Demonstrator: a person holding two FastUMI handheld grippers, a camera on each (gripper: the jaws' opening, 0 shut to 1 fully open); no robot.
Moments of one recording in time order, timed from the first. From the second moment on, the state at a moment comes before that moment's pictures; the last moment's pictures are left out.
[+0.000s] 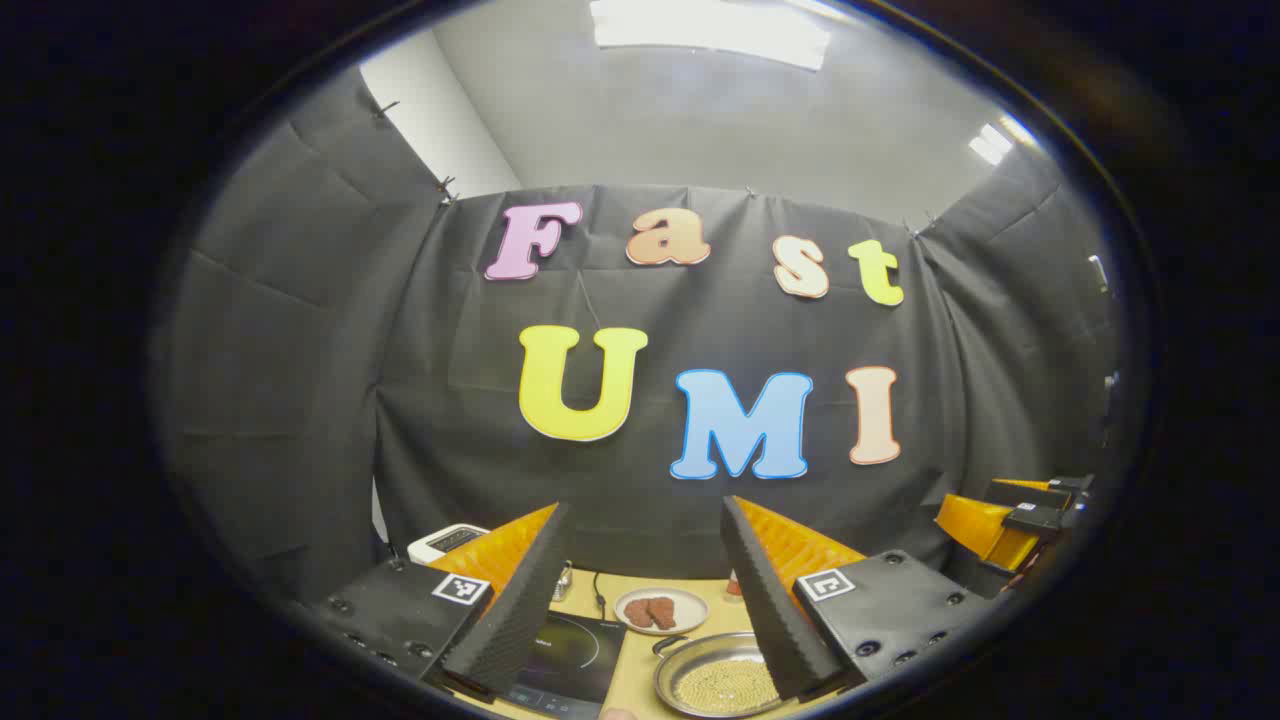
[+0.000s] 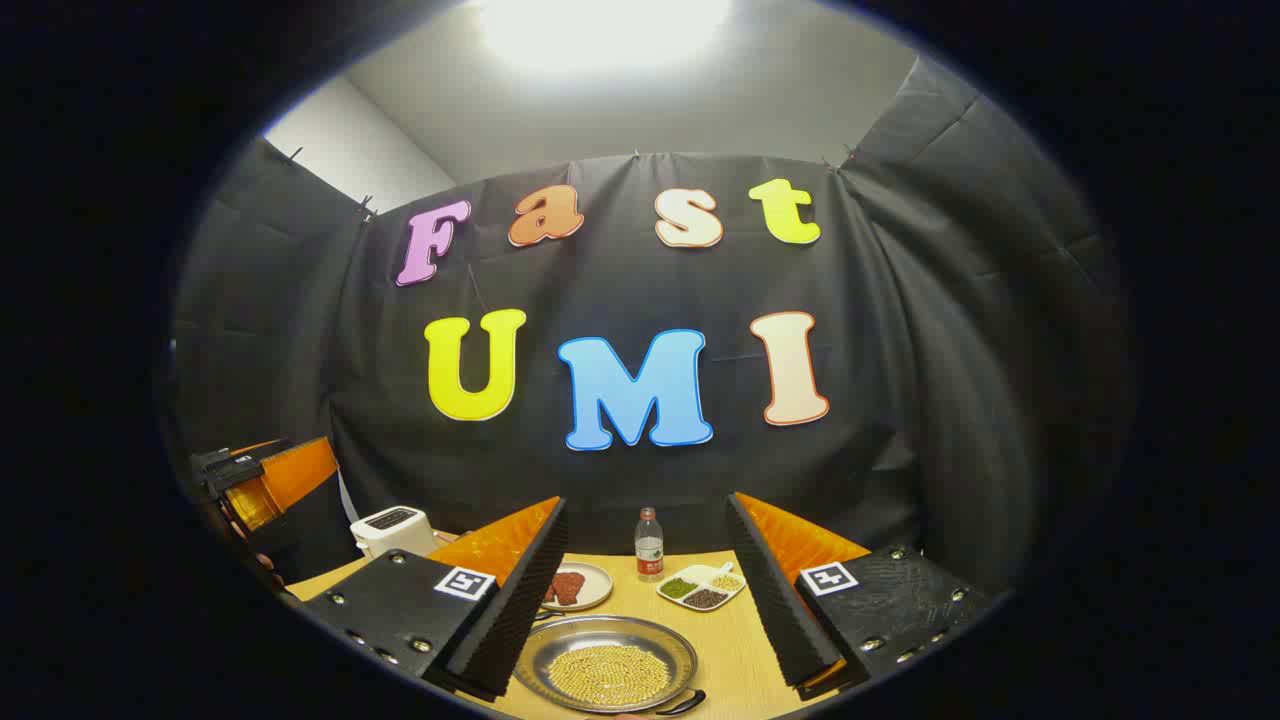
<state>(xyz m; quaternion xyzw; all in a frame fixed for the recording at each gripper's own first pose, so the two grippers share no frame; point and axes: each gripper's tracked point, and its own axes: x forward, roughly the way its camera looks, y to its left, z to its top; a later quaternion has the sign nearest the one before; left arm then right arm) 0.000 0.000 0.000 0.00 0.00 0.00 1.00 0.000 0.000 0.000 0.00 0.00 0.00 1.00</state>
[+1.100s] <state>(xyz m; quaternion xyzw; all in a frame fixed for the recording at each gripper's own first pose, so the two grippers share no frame) -0.003 0.008 0.002 0.00 0.00 -0.01 1.00 -0.011 -0.006 0.004 -0.01 -0.01 -0.01 1.00</state>
